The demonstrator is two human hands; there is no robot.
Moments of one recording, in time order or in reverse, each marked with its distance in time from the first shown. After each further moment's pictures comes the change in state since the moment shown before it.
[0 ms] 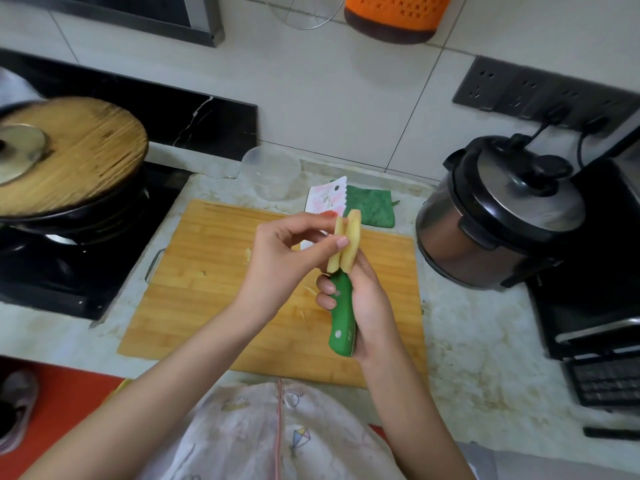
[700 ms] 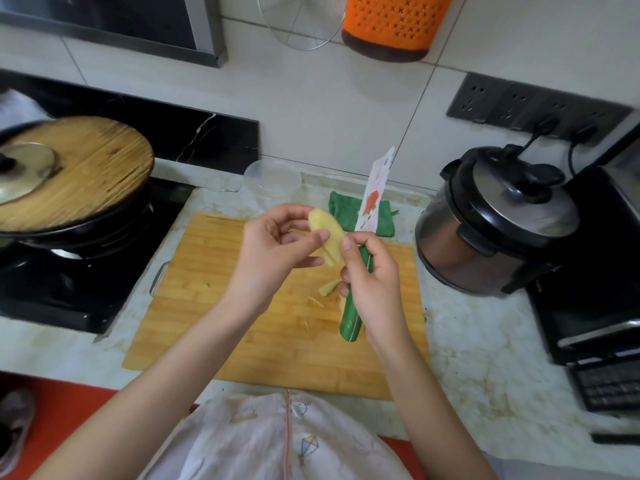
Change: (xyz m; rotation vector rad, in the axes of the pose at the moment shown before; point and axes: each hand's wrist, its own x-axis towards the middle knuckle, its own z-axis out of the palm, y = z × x) left_hand 0.008 0.016 -0.014 -0.093 0.074 -0.174; right_hand 0.008 -0.009 -0.004 -0.602 0.149 -0.391
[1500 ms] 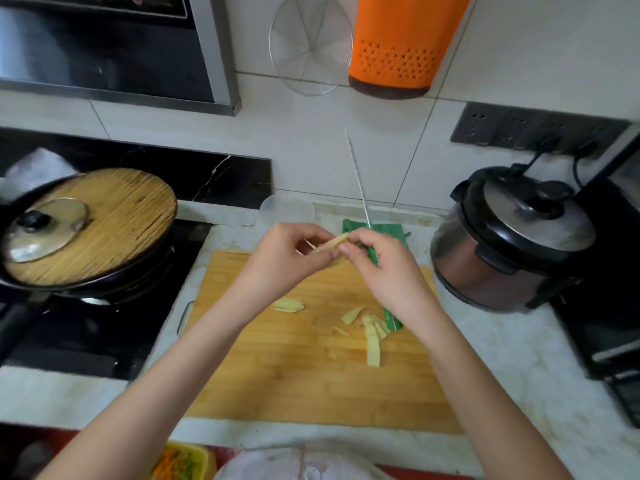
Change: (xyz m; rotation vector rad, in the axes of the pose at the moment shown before) left_hand 0.045 0.023 -0.040 0.602 -0.248 0.239; right_hand 0.049 -0.027 0.014 -0.706 -0.155 -0.272
